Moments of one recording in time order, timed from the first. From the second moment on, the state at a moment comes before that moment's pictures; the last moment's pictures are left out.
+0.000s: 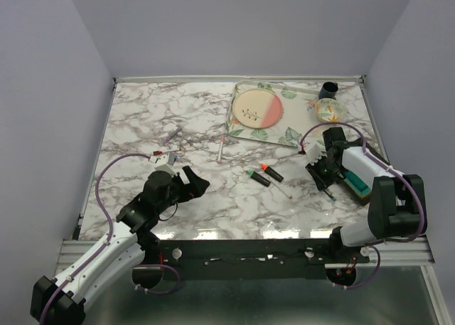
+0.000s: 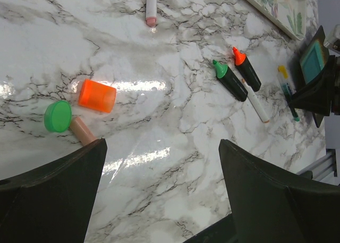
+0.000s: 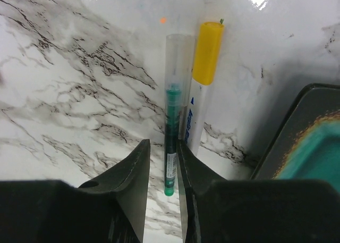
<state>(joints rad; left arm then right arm) -0.58 0.56 0.30 -0.23 -0.02 -0.80 0.06 1.46 0.81 -0.75 -0.15 -0.66</state>
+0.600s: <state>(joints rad) -0.58 0.56 0.30 -0.22 0.01 -0.81 0.06 1.51 0.81 -0.73 -0.13 -0.68</state>
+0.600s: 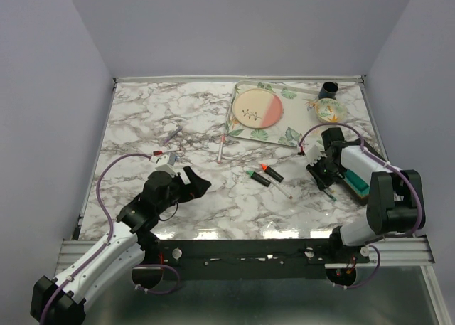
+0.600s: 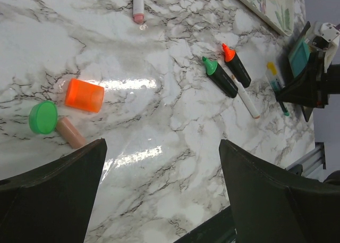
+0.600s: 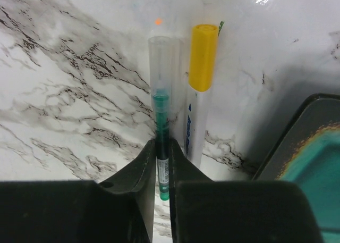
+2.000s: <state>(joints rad) -0.98 1.59 0.83 0.60 -0.07 -1.14 0.08 1.38 1.01 -1.00 -1.01 -0.68</state>
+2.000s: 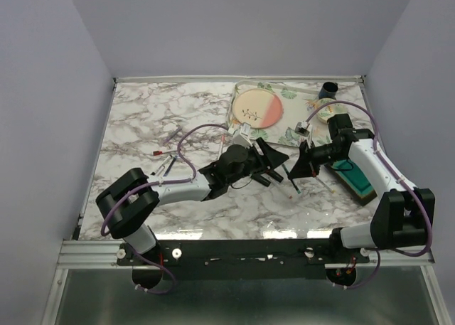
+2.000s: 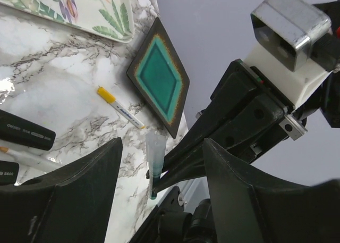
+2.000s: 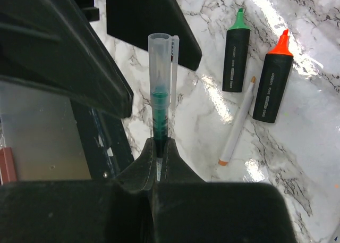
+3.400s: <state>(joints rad) -1.04 1.66 0.91 0.57 -0.16 -1.11 0.16 1.36 1.01 -0.95 -0.99 -0.61</state>
